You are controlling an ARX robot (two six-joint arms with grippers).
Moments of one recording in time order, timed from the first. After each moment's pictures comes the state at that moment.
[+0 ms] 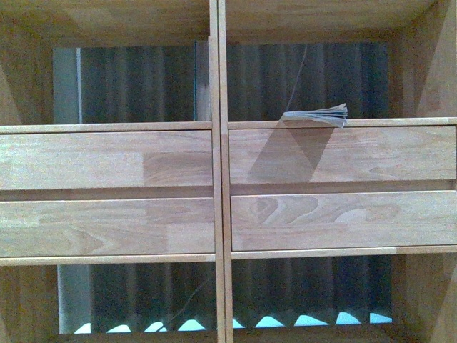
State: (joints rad) left arm 0.00 0.00 0.01 0.00 0.00 0.00; right arm 0.00 0.00 0.01 0.00 0.00 0.00
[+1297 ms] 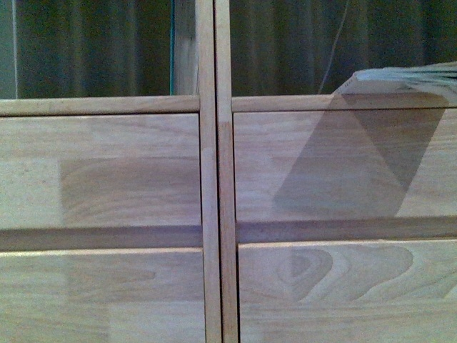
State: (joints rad) left arm 0.00 0.00 0.01 0.00 0.00 0.00; right arm 0.00 0.00 0.01 0.00 0.00 0.00
